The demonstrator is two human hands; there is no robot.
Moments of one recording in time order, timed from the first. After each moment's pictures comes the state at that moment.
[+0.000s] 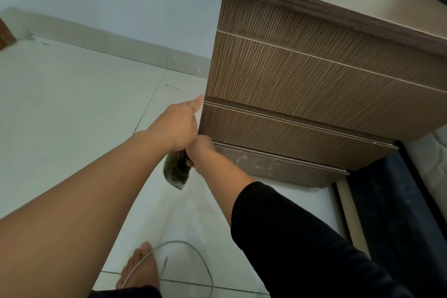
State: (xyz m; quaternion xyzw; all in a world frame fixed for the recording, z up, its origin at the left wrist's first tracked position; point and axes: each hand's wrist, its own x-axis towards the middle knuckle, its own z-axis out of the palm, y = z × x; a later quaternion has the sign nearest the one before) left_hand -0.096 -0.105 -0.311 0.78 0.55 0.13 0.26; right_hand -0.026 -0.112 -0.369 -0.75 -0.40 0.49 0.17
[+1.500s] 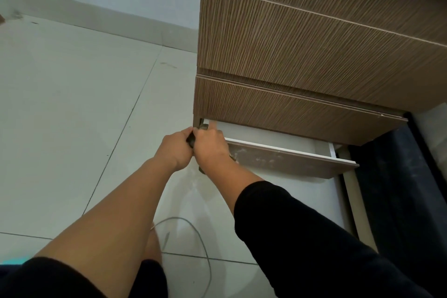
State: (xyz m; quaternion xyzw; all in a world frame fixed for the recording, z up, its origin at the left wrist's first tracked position) left_hand -0.082 -0.144 -0.407 0.68 0.63 0.09 0.37; right_hand 0.005 -0.153 -0.390 -0.75 -0.64 0.20 -0.01
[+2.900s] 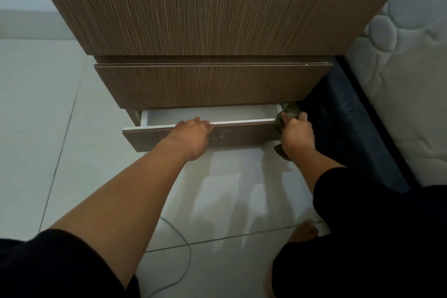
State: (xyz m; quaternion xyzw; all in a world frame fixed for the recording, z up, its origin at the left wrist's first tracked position) left_hand 0.061 -0.168 -0.397 0.90 0.38 -0.15 0.16; right_hand 0.283 -0.265 -0.421 -0.92 -0.38 0.07 0.01
